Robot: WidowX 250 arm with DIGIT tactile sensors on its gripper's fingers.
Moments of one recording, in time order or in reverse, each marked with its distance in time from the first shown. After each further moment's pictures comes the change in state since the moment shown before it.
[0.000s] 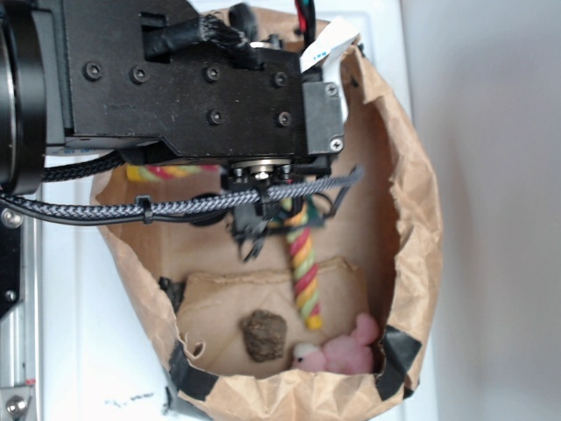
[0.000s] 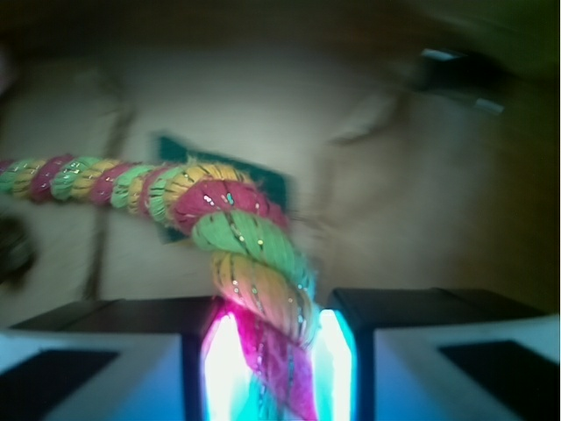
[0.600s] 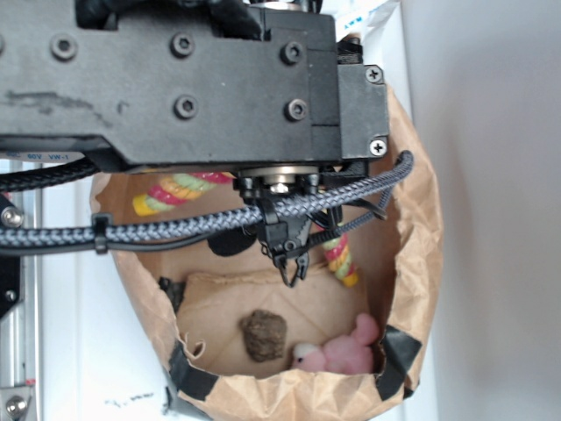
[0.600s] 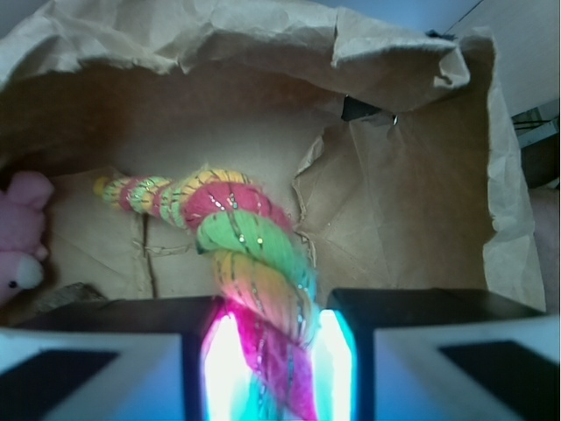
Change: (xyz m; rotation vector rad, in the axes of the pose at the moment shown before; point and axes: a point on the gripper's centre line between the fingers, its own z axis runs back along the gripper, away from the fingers) arm 0.010 -0.016 0.050 -0.106 -0.030 0.144
